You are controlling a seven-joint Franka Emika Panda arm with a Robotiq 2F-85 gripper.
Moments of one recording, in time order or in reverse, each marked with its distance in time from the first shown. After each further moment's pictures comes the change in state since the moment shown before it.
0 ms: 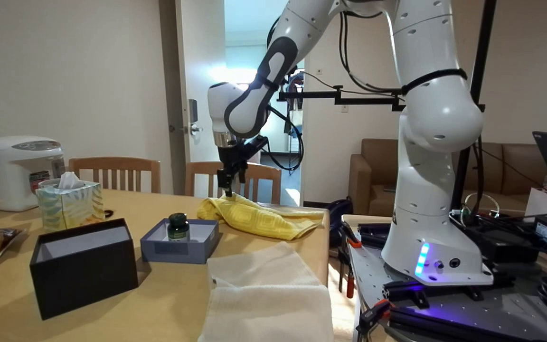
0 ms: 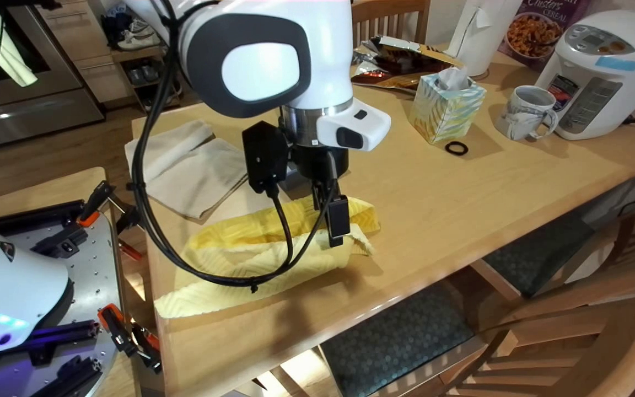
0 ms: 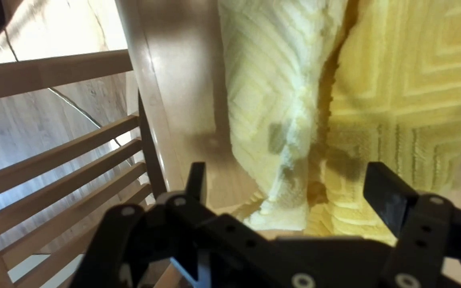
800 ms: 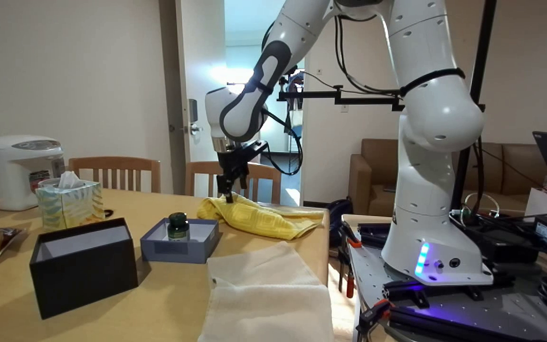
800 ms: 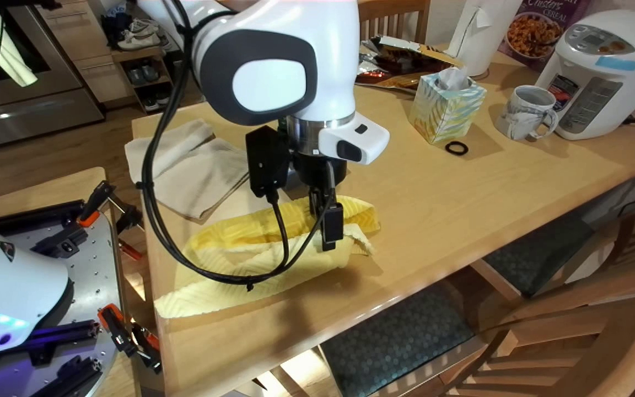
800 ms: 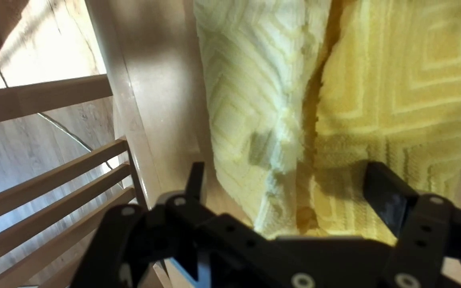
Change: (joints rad) arm 0.002 0.048 0.009 0.025 0.068 -0.036 -0.012
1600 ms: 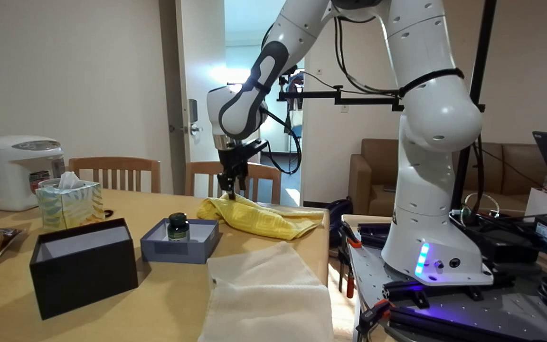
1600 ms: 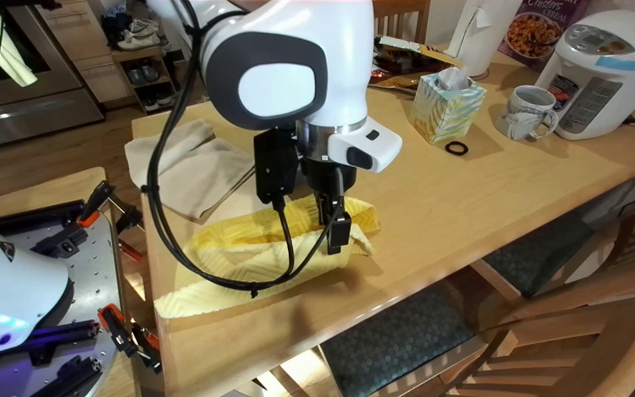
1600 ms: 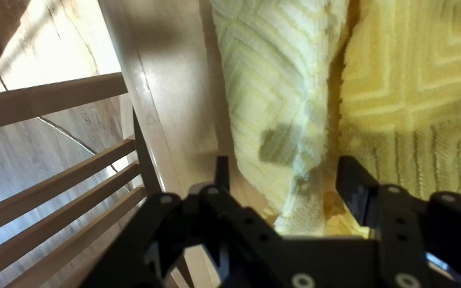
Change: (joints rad) arm -0.022 0.011 -0.009 0.030 0.031 -0.008 -0.017
